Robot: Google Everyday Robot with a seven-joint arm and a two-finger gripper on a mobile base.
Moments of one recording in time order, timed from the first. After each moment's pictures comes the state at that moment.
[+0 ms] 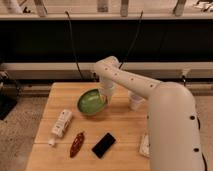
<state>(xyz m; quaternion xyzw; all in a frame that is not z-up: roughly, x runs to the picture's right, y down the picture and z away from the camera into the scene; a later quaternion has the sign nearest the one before) 0.012 0.077 0.874 -0.31 -0.25 -0.58 0.71</state>
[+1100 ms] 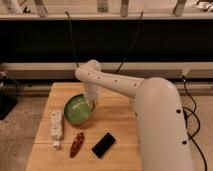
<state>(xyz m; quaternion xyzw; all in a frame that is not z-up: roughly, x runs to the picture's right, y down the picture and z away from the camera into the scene) -0.037 0.113 0.851 -0.30 -0.28 -0.66 0.63</state>
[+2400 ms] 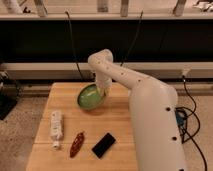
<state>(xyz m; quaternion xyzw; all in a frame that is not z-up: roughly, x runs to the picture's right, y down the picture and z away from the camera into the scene) -0.008 0.051 0.891 -0.31 -0.24 -0.62 0.68</state>
